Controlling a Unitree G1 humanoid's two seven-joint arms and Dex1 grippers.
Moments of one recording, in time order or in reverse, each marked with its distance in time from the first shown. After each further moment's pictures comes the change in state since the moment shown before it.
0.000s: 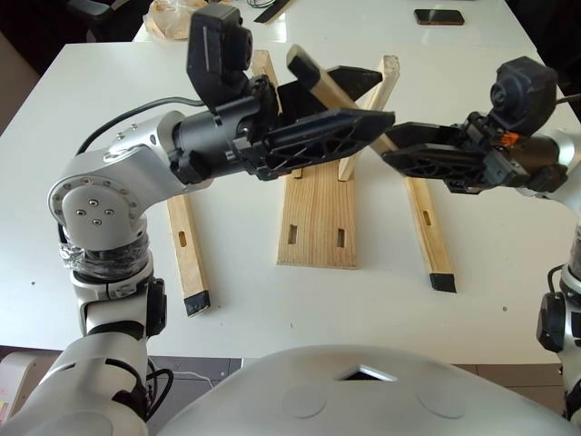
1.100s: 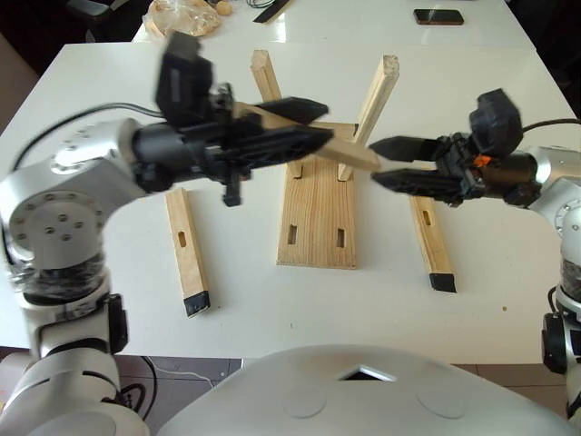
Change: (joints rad) left arm 0.107 0.255 0.108 -0.034 0.233 -0.044 -0.301; right arm 0.121 0.017 -0.013 0.000 -0.184 -0.175 -0.047
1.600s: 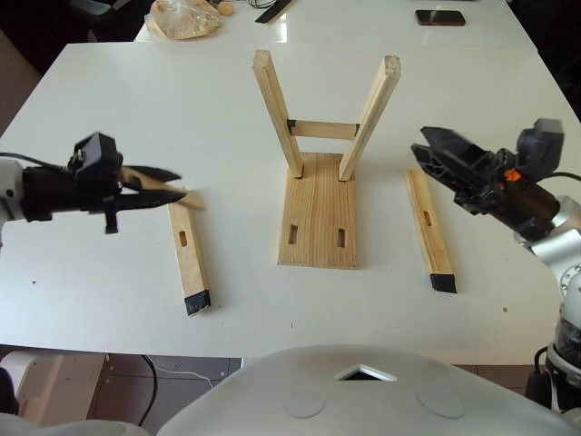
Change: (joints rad) left arm 0.397 0.417 0.039 0.497 0.804 -0.565 -0.584; right arm 0.361 0.134 -0.141 -0.201 -0.025 -0.131 -0.259
